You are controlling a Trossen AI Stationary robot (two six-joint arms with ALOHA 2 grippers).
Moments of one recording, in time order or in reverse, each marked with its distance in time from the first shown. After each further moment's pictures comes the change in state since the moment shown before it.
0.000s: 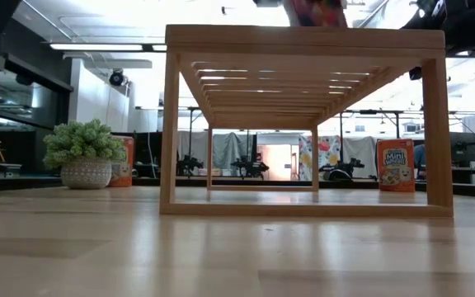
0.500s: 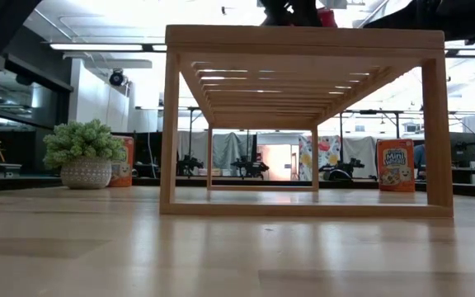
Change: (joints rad) left arm 0.068 0.076 -0.018 0.053 0.000 0.011; right arm 0.001 0.000 0.000 0.148 -0.004 -0.092
